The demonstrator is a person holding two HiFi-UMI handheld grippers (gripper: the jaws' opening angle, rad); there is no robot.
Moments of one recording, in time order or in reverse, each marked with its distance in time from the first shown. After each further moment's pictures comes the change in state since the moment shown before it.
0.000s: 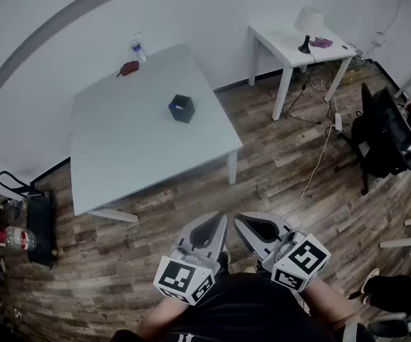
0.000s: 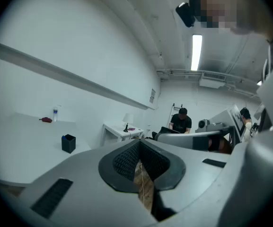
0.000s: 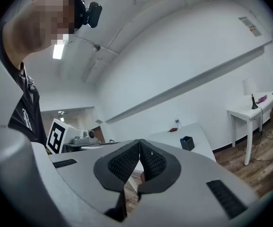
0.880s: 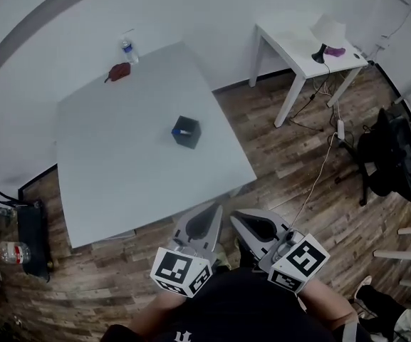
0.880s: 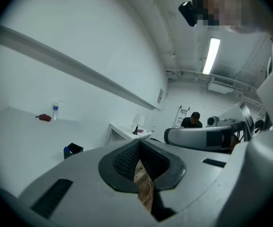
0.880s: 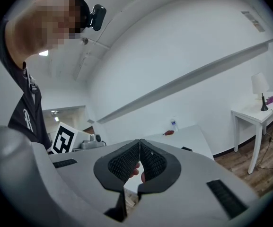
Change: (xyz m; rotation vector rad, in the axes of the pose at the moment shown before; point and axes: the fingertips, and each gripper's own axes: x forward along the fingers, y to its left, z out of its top) left arm 0.113 0.167 0.051 -0.064 0.017 0.017; right arm 0.159 -0.100 0.057 0.009 0.021 -0.021
